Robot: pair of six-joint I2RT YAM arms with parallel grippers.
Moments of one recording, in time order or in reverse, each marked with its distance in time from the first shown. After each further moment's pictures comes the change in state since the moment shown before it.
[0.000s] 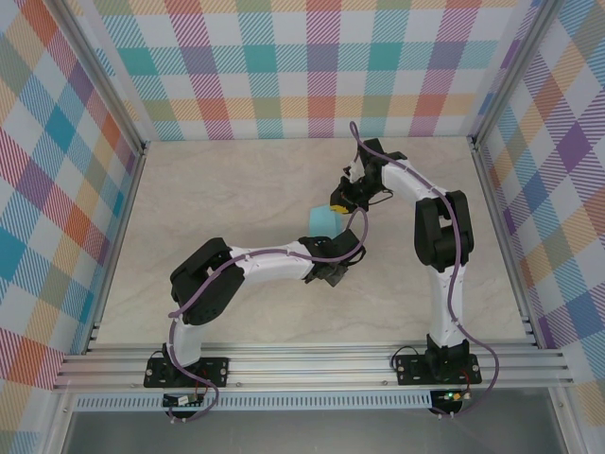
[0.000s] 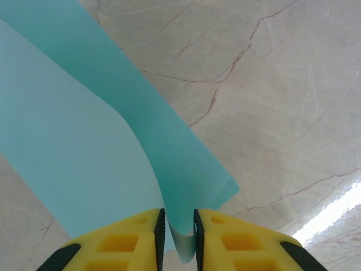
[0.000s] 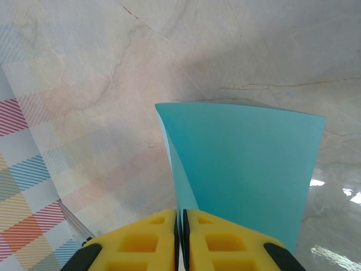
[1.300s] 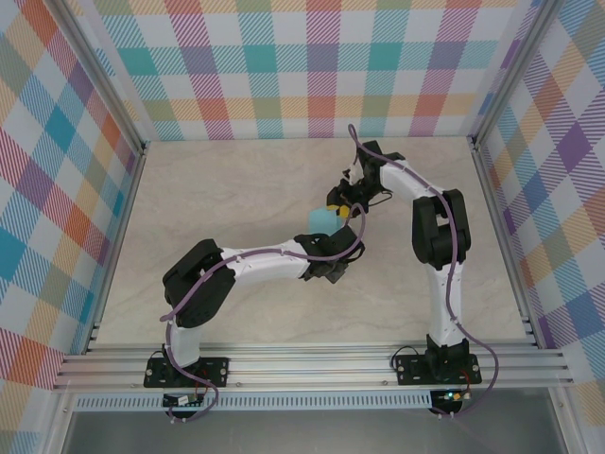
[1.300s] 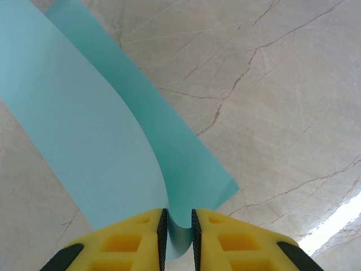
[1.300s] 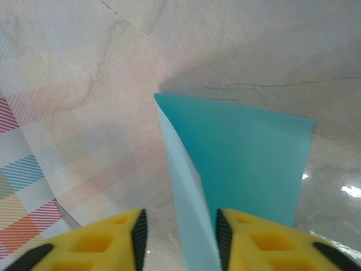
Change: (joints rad) left arm 0.000 -0.049 -0.002 -0.003 -0.008 -0.003; right arm -0.011 0.031 0.020 -0.026 0.008 -0.017
